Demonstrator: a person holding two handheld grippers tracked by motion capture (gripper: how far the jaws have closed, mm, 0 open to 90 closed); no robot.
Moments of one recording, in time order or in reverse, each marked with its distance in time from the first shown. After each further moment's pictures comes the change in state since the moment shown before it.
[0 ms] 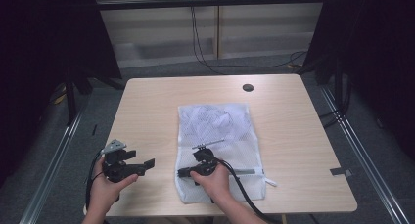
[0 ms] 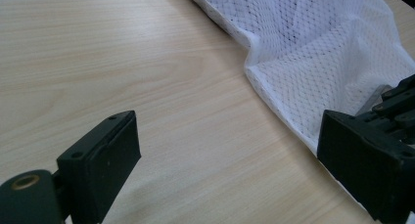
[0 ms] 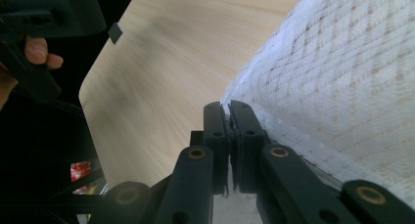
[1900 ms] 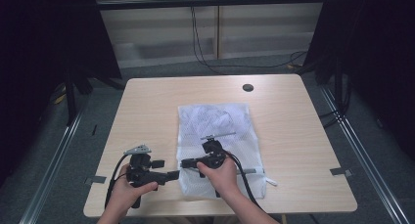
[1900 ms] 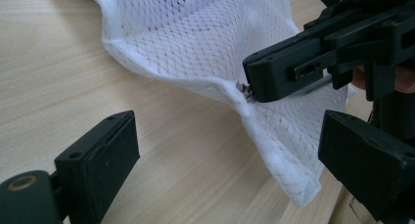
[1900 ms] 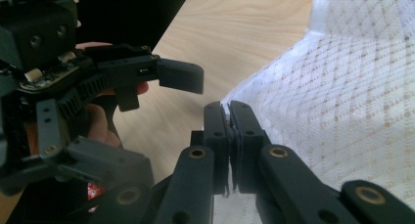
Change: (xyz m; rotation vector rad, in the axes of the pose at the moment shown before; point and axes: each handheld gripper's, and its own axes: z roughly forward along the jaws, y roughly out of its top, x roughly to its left) left arm -0.049 -0.002 0.033 0.119 -0.297 -0.036; right arm 0.005 0.015 -0.035 -0.095 0.054 0.013
